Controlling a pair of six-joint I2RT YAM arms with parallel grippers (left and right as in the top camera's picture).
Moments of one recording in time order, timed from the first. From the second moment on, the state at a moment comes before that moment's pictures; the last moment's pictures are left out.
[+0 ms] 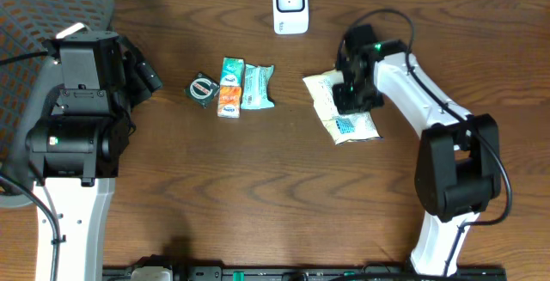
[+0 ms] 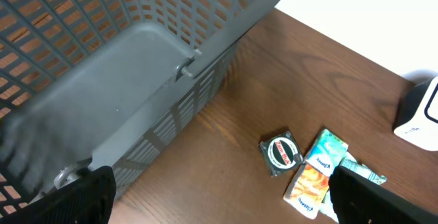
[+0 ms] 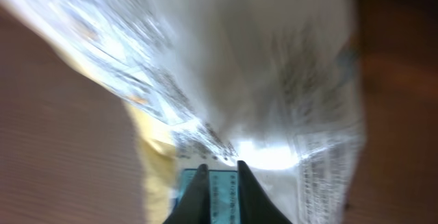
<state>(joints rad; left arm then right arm) -0.03 1.22 1.46 -1.02 -0.35 -0.49 0.28 2.03 1.59 -1.02 -0.11 0.11</state>
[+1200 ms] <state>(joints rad) -0.03 1.22 1.46 -1.02 -0.35 -0.49 0.33 2.13 2.01 -1.17 0.04 0.16</state>
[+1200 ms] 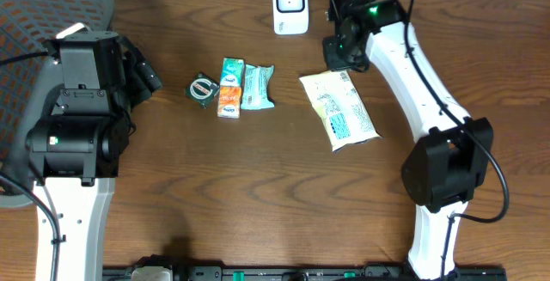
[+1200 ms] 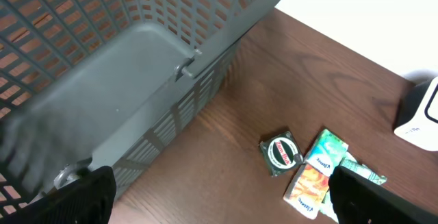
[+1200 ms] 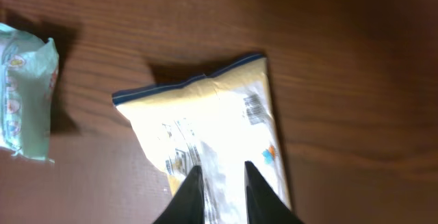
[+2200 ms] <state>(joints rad) -0.03 1.22 1.46 -1.02 -0.35 -0.49 0.40 2.13 1.94 -1.11 -0.07 0.18</state>
